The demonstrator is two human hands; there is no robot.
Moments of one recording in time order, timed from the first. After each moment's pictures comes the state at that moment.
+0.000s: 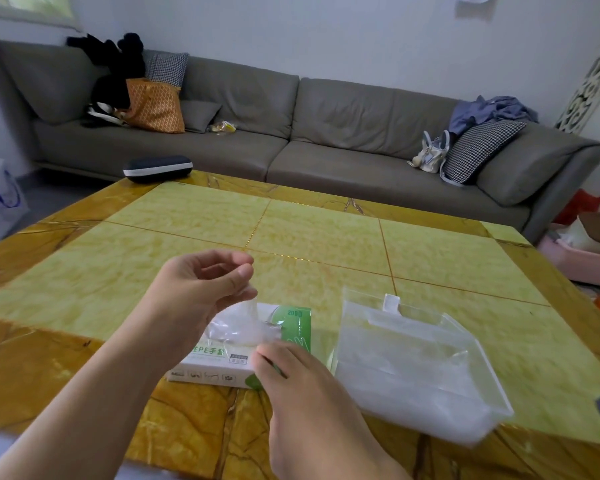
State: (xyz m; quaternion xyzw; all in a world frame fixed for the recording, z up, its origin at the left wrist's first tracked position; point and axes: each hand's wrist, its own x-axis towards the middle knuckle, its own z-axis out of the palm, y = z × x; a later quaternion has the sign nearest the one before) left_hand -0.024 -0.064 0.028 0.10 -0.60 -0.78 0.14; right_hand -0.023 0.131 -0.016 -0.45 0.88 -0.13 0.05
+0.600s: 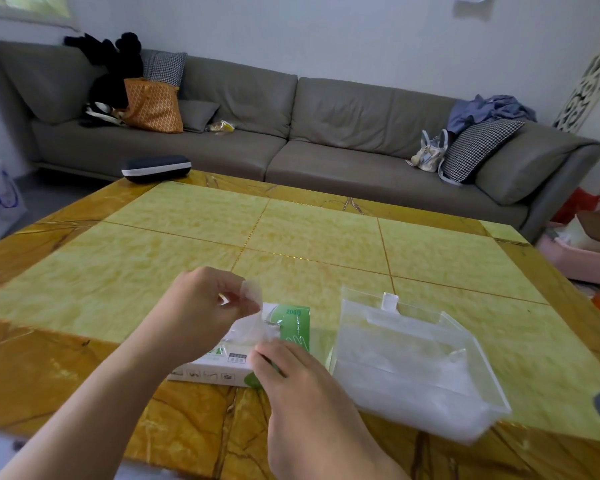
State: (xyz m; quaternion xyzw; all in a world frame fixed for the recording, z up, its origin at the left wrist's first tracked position) left_hand -0.022 -0.064 0.018 0.08 -0.92 -0.37 0.13; right_hand -0.021 0.130 -0.016 -0.45 0.88 -0.14 0.04
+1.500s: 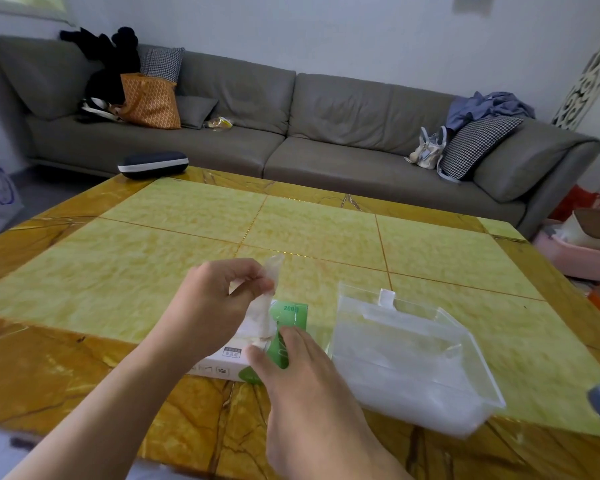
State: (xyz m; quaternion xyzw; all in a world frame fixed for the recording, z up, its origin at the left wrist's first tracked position) left_hand -0.029 -0.044 0.015 0.06 -0.87 -0.44 0.20; right_hand -0.017 0.132 -0.003 -0.37 0.92 -0.10 0.10
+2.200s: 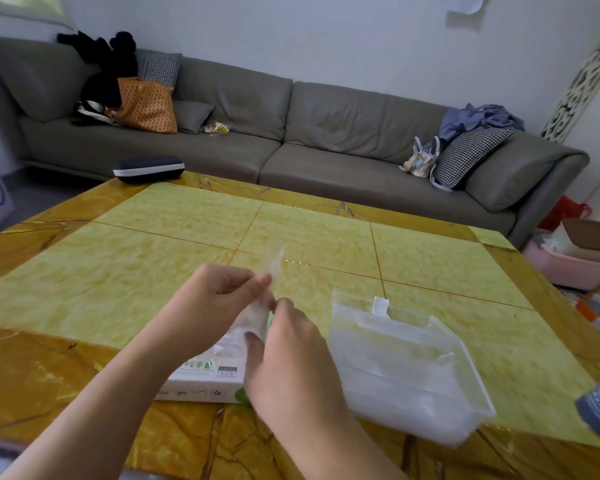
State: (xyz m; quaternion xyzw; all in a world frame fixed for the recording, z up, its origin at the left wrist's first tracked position) left_hand -0.031 -0.046 0.026 0.04 -0.86 -0.50 0.12; right_hand -0.026 0.104 0.020 -0.24 0.93 -0.28 -0.01
